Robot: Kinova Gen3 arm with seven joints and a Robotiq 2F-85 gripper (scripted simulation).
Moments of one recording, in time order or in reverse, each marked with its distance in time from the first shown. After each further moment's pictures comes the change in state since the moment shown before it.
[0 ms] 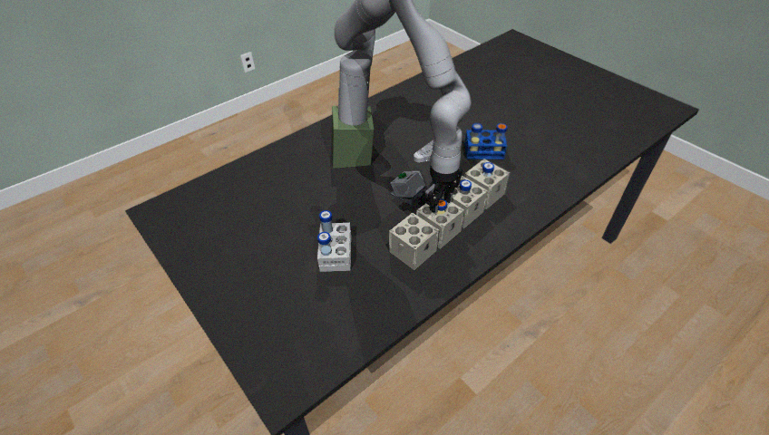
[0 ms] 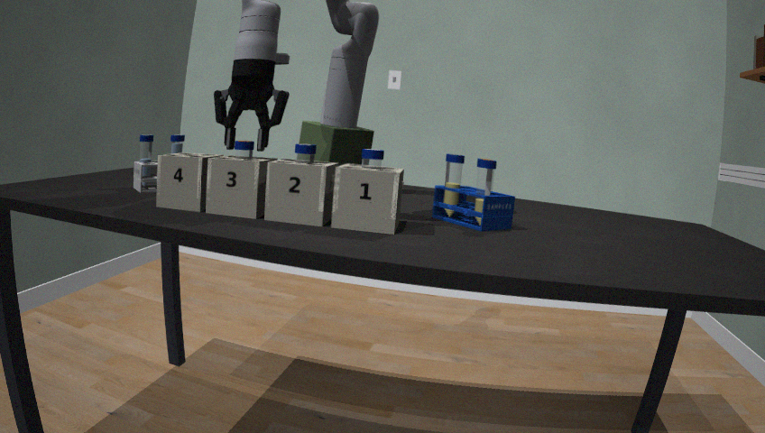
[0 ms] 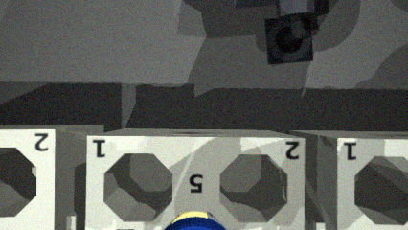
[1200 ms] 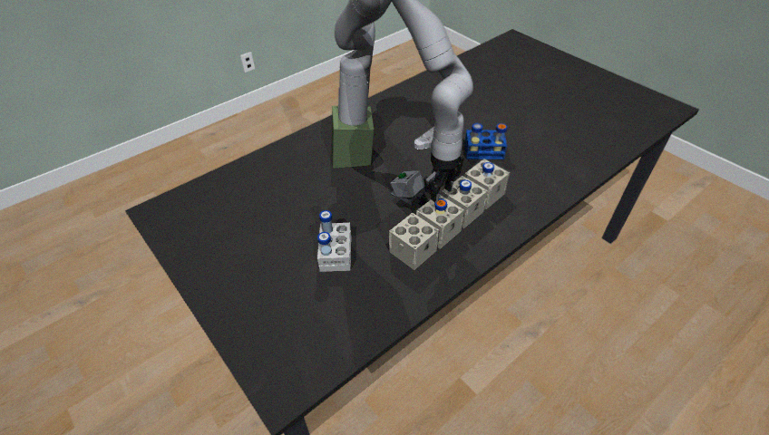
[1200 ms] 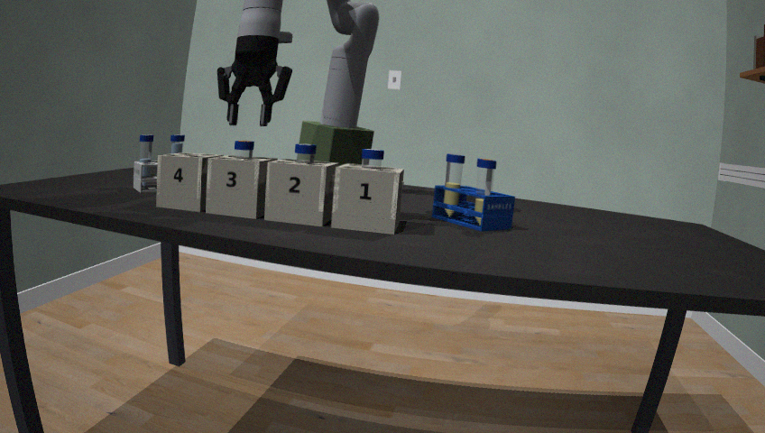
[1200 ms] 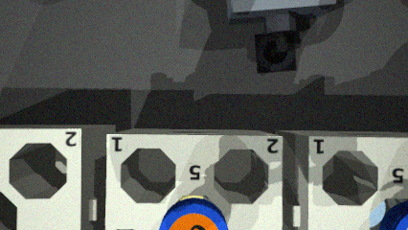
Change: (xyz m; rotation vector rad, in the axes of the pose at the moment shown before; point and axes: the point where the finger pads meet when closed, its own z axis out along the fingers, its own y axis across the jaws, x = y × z) arm 0.001 0.001 -0.042 -0.001 0.003 -0.001
